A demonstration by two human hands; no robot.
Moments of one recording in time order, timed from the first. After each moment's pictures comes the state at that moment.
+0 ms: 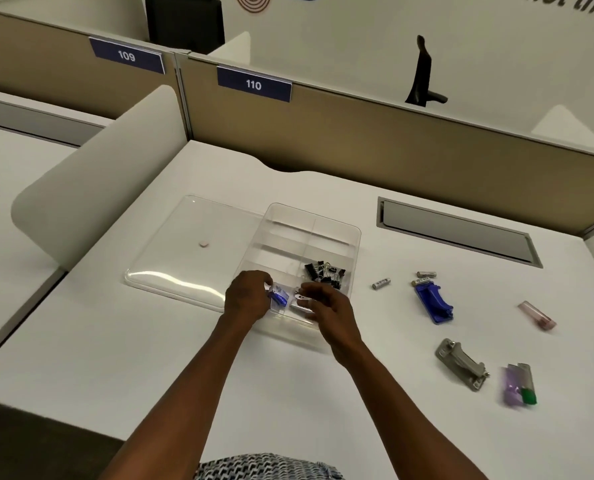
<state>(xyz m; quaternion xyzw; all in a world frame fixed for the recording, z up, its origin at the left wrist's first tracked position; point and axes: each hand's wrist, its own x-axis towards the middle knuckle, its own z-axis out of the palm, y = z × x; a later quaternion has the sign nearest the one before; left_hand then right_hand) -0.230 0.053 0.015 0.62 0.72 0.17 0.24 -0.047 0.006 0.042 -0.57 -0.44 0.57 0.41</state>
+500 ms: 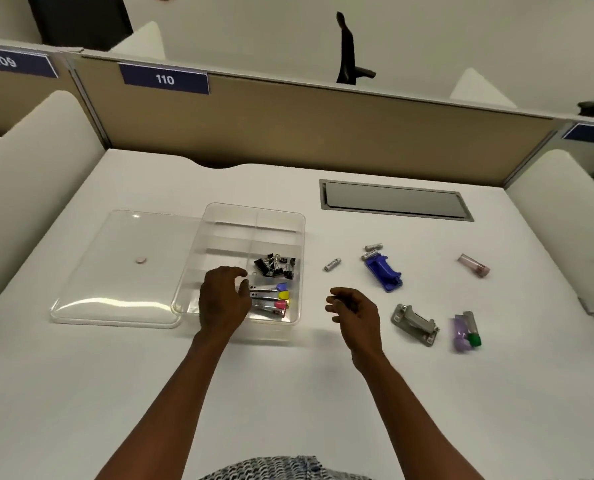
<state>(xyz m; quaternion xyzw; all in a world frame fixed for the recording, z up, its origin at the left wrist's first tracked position) -0.180 0.048 0.014 0.65 0.65 0.34 0.19 0.056 -0.033 0.032 -0.67 -0.33 0.44 0.50</state>
